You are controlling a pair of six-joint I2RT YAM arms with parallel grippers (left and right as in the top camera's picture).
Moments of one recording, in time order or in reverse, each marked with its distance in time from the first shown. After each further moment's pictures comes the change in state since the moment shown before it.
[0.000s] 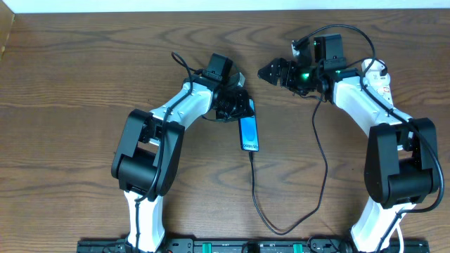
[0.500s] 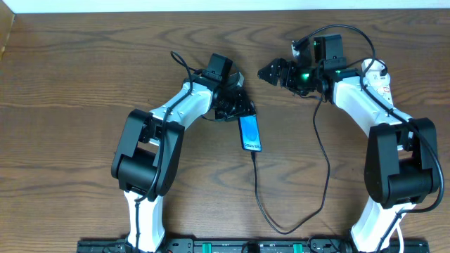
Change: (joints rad) left arm 0.000 0.000 0.000 0.000 -0.023 0.007; right arm 0.000 0.000 0.000 -0.005 0.000 -0.002
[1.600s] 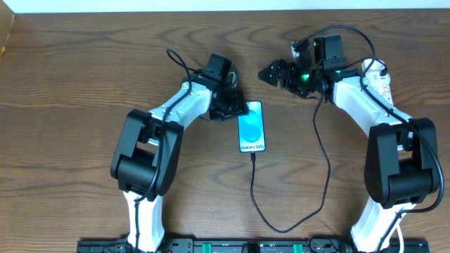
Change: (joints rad) left arm 0.016 -0.002 0.002 -0.030 -0.153 0.004; right arm 0.000 0.000 0.000 -0.018 0.000 -0.004
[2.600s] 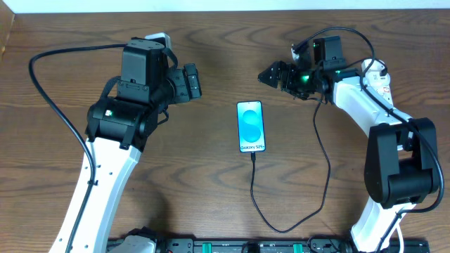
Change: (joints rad) left arm 0.123 -0.760 0.003 -0.271 -0.450 0.161; right arm 0.001 0.000 0.000 -0.035 0.001 0.000
